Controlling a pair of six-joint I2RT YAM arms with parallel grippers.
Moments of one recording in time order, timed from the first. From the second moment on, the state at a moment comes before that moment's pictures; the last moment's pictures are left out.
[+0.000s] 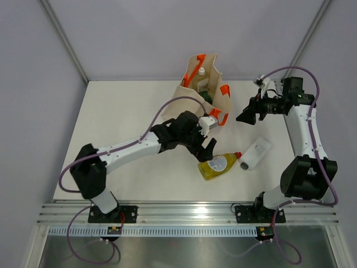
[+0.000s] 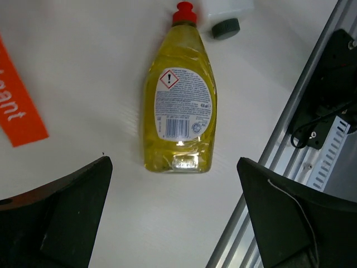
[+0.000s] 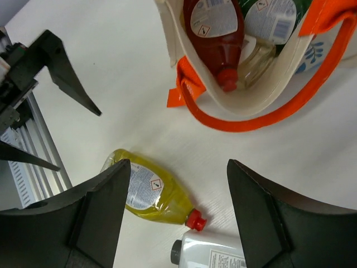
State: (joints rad) left arm -0.91 1.59 1.24 -0.36 0.30 -0.15; right arm -0.16 1.54 1.49 -0.97 -1.04 -0.62
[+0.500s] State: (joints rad) left arm -1.02 2.18 1.69 -0.54 0.29 -0.06; right arm -0.22 1.30 1.20 -0.93 -1.00 -0.64
